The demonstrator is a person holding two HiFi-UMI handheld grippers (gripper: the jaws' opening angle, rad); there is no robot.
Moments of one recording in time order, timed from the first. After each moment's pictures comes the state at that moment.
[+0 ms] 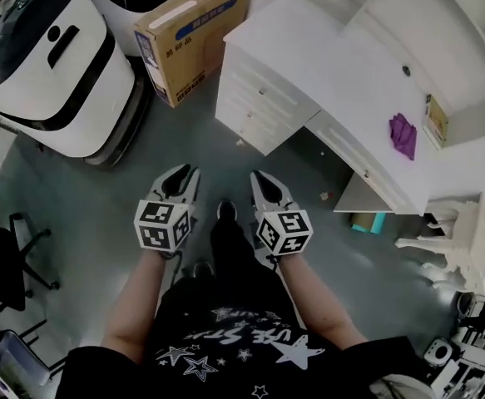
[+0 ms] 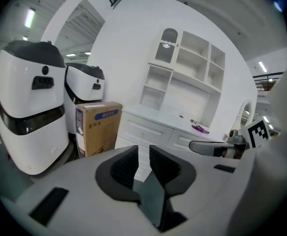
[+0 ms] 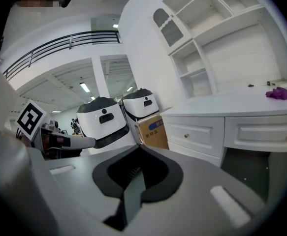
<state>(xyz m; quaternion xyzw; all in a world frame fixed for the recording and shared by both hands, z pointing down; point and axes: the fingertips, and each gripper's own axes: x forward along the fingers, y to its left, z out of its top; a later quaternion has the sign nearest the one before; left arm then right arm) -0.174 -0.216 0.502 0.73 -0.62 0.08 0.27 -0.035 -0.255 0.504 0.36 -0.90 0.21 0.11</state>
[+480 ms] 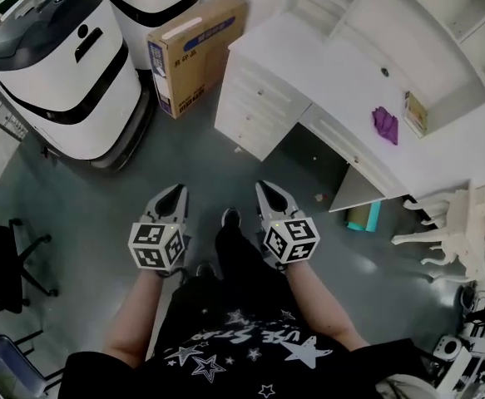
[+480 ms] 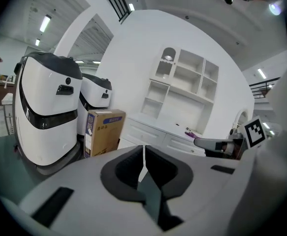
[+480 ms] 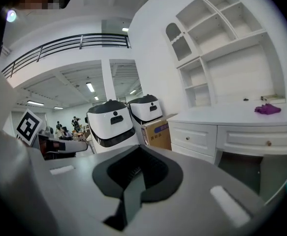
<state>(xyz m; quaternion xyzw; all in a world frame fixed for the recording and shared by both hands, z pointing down) -0.191 -0.074 0.471 0.72 -0.64 0.02 0.25 -0.023 -0.138 0.455 0.36 -0.91 0.16 0.10</state>
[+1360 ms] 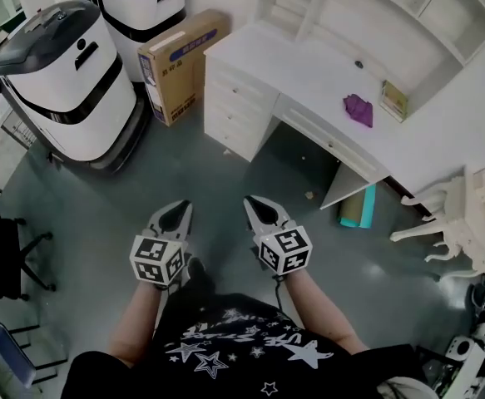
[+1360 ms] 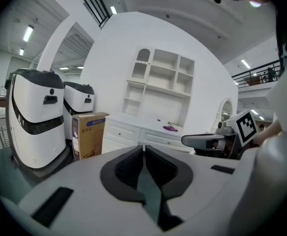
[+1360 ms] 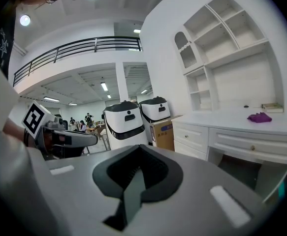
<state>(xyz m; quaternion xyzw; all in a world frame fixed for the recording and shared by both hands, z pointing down) -0.043 0.010 0.428 0.77 -0.62 0.05 0.18 0.085 -0.041 0.425 0.30 -0.94 0.12 0.10</state>
